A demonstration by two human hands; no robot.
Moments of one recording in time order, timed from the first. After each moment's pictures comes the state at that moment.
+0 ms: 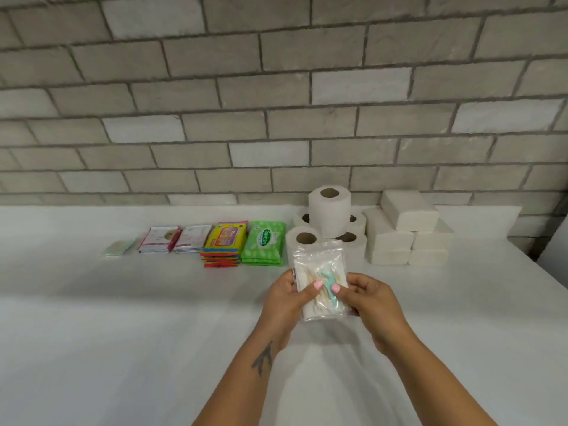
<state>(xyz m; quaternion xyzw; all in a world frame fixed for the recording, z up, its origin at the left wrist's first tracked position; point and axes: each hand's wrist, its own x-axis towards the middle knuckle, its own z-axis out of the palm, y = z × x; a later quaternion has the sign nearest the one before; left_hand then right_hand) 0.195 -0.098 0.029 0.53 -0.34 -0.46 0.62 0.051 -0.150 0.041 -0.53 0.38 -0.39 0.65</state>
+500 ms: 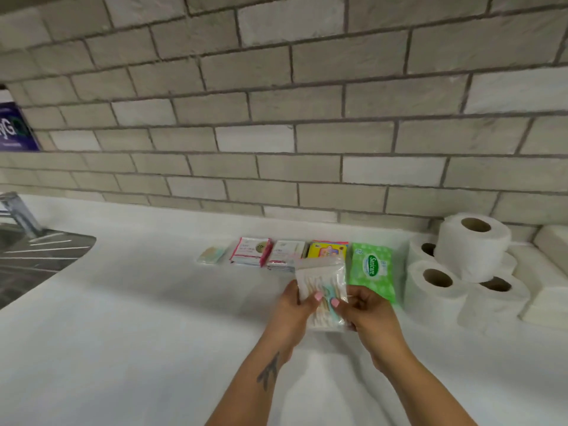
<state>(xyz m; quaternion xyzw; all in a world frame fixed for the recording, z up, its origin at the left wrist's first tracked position) 0.396 -0.063 0.019 0.62 -0.32 -0.35 0.63 0.273 -0.136 0.019 -0.57 0.33 -0.36 0.66</state>
